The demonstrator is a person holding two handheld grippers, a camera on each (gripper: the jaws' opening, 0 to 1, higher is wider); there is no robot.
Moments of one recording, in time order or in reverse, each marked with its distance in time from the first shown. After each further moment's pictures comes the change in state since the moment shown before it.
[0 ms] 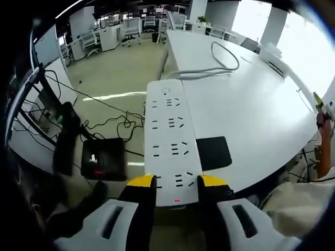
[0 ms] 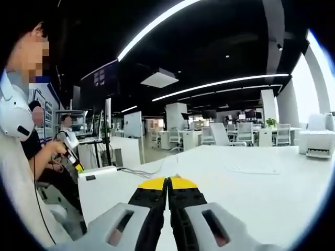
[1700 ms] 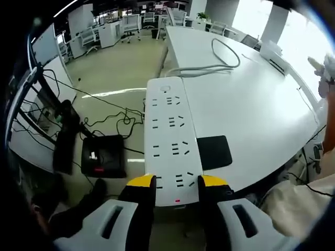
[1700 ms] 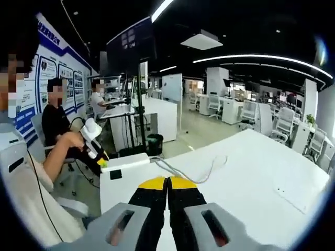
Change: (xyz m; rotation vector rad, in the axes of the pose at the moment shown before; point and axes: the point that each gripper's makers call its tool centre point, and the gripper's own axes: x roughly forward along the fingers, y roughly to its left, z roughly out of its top) left arm 0.001 0.001 0.002 0.003 0.039 -0.006; right arm 0.162 0.117 0.040 -0.118 0.377 0.328
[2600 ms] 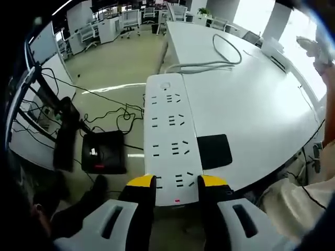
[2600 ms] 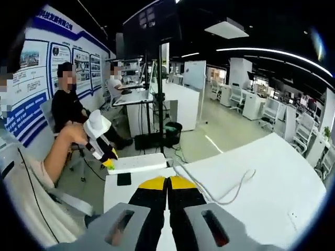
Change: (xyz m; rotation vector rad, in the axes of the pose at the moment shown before) left arm 0.001 -0.003 0.000 0.001 0.048 0.002; right arm 0.102 0.042 0.023 -0.080 0.126 0.163
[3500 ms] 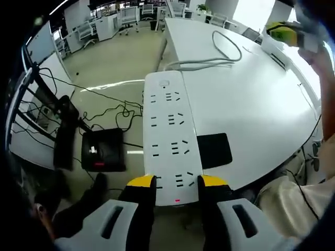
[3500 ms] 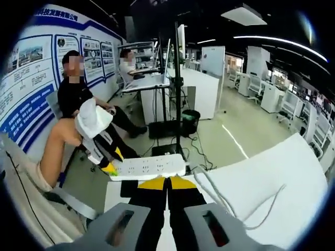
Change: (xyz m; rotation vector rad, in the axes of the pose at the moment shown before) left arm 0.000 0.001 0.000 0.004 0.033 -0.006; right arm 0.106 0.031 0.008 -0.036 0.133 0.132
